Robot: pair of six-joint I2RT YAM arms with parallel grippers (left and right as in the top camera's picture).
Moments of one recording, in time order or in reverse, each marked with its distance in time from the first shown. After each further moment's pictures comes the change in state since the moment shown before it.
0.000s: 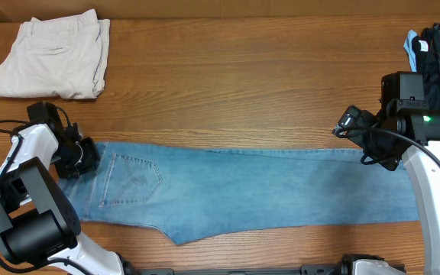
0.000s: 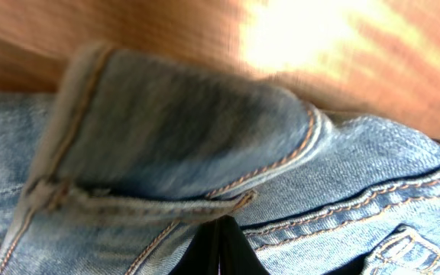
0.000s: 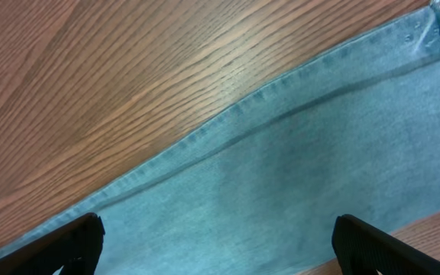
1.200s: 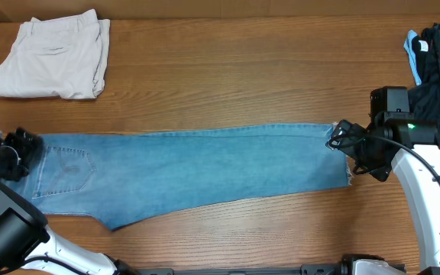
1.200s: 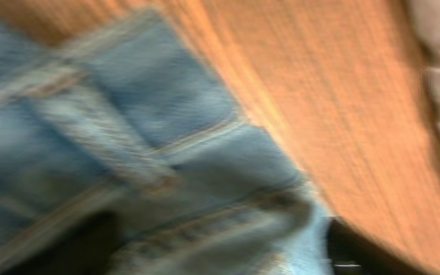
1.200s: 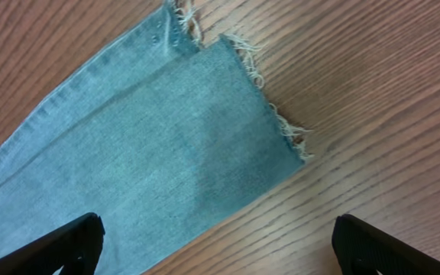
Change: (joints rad) left arm 0.387 0.126 0.149 0.324 0.261 -0.211; right arm 0.000 0.003 -0.165 0.100 -0.014 0.001
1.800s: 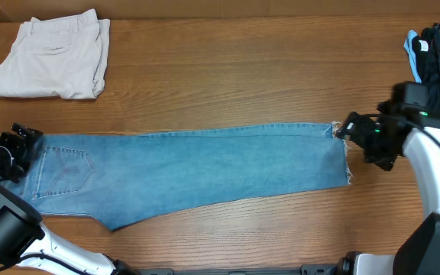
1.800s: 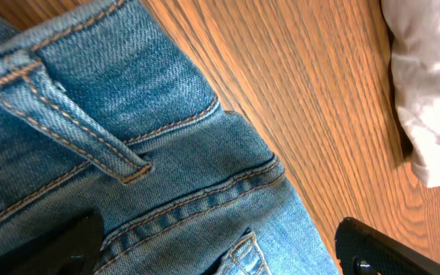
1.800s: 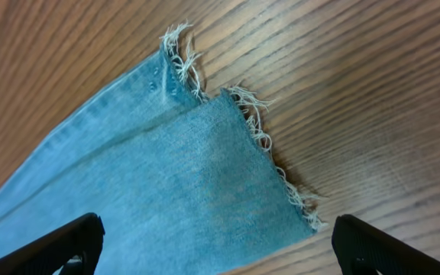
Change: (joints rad) left arm 0.024 0.041 0.089 -0.144 0.135 0.004; right arm -0.204 0.178 0.000 0.149 -0.207 -0.205
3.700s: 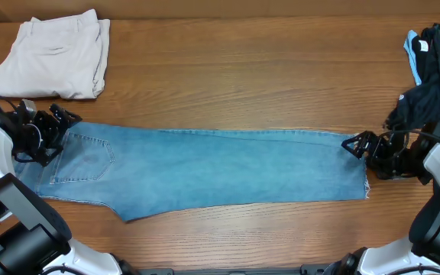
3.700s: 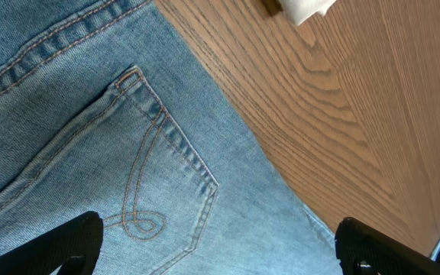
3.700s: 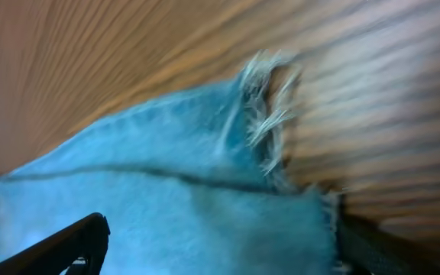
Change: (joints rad) left arm -0.220 -0.209 -0.011 -0.266 0.039 0.000; right arm -0.292 0.219 -0.191 0.292 -0.437 -0.446
